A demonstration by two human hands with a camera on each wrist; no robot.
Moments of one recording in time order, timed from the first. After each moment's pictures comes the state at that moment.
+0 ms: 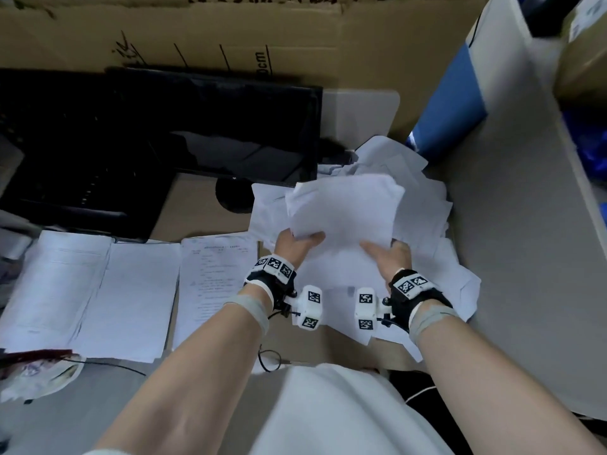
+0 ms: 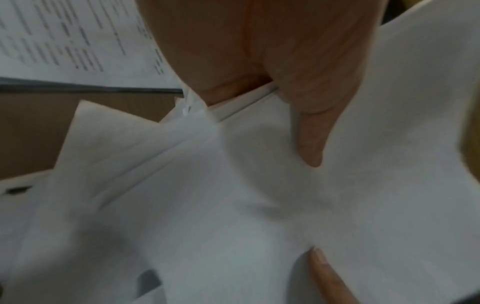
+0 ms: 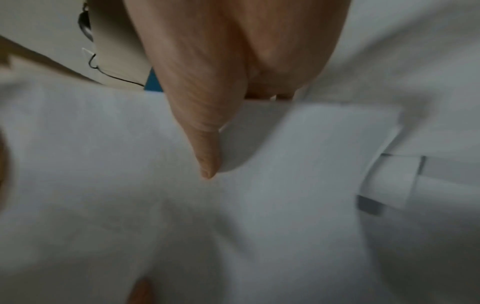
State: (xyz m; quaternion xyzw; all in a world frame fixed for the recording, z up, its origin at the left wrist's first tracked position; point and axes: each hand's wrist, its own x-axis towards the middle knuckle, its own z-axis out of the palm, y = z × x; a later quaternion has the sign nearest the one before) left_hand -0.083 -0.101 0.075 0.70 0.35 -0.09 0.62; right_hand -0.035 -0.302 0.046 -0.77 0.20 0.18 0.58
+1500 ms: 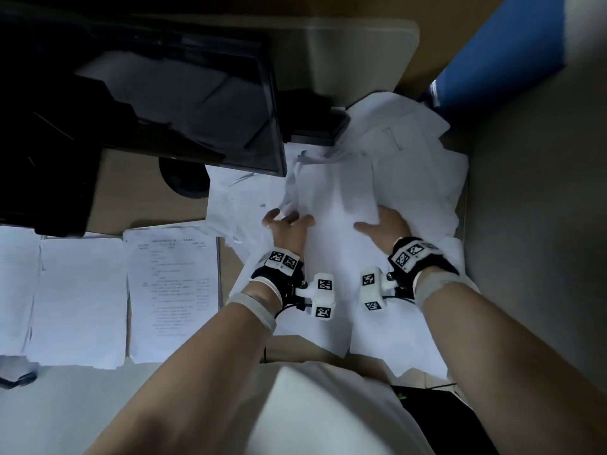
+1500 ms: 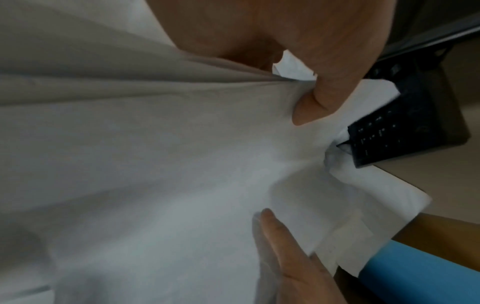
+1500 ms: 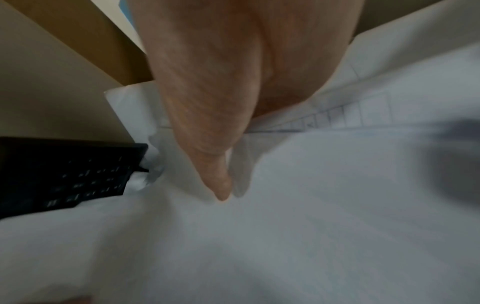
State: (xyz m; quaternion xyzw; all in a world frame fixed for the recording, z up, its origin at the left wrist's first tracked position) left_hand 0.031 -0.142 -0.032 0.52 0.55 -0.07 0.65; right_hand 0.112 -0.322 -0.048 -0.86 0.07 0.40 0.30
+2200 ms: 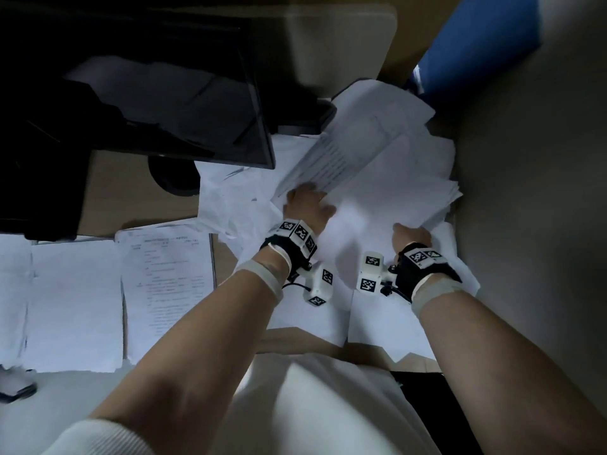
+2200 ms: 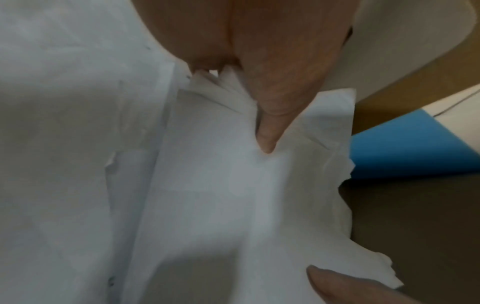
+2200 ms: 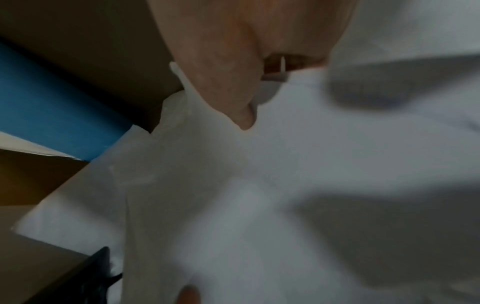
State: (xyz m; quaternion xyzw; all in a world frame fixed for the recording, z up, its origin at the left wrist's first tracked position) left_hand 0.065 -0.160 -0.034 0.89 0.21 -0.25 0.33; right_hand 0.085 -0.362 -0.054 -0.74 0.48 0.30 0.36
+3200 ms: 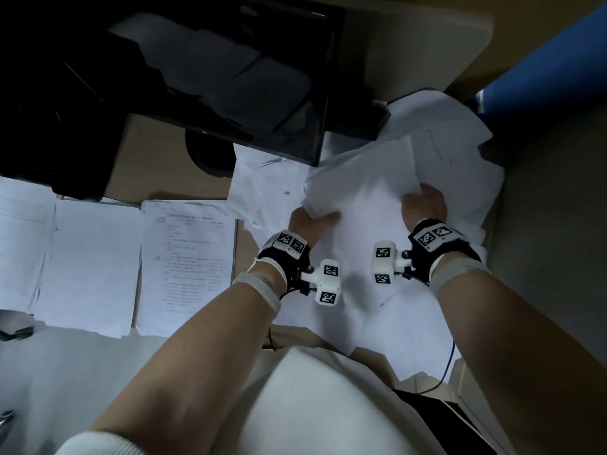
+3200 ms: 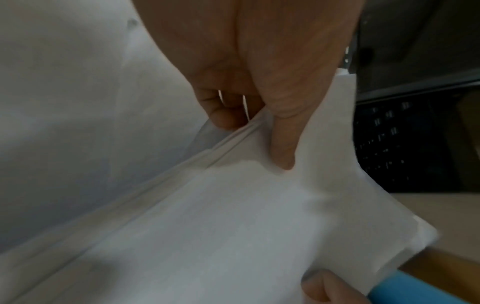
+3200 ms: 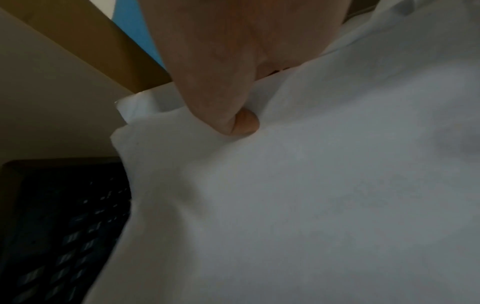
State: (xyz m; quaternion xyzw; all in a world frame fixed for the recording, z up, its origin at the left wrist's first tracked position) left_hand 0.026 -0.111 -0.034 0.58 0.50 -0.19 0.62; right_hand 0.148 -0.294 -0.045 -0.90 0.19 0.27 0.28
